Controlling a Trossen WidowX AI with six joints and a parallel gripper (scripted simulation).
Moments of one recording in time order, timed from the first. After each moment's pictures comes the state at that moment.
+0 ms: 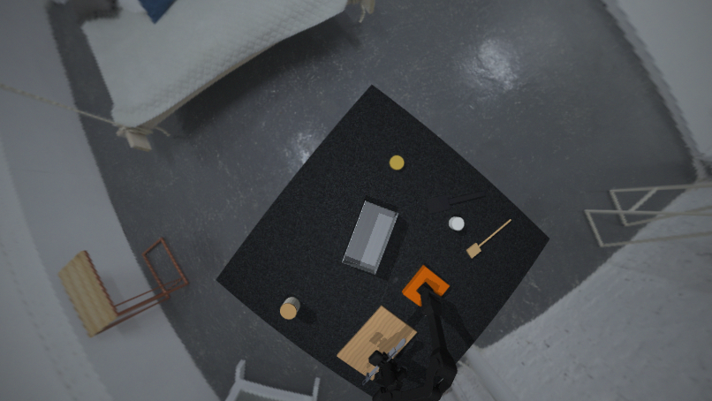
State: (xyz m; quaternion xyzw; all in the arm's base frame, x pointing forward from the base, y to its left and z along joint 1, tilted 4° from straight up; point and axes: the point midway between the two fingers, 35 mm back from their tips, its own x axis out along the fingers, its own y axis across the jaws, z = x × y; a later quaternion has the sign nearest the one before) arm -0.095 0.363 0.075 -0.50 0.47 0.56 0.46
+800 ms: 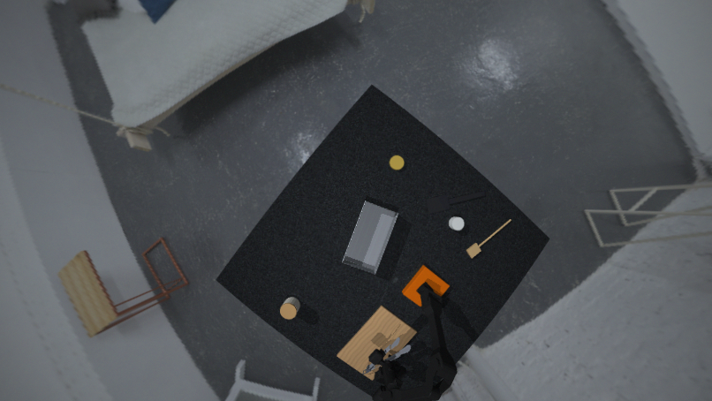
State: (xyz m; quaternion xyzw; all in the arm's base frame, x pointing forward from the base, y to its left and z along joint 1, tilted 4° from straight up) arm -0.095 0.361 0.068 -0.50 0.47 0.56 0.46
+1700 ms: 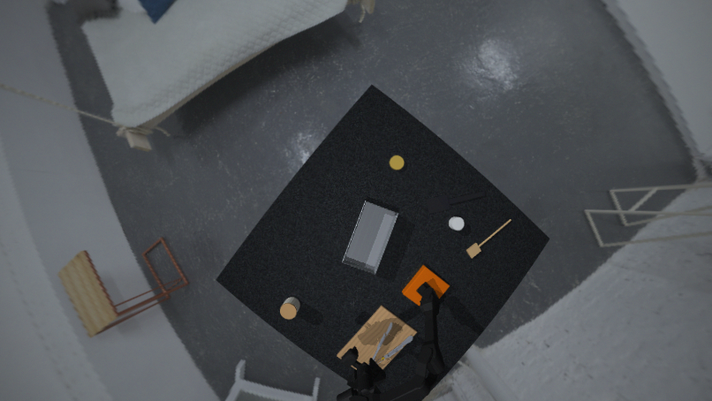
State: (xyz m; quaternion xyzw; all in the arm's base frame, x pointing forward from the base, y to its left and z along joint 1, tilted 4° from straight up) arm 0.065 0.376 0.176 -0.50 0.47 0.55 0.47
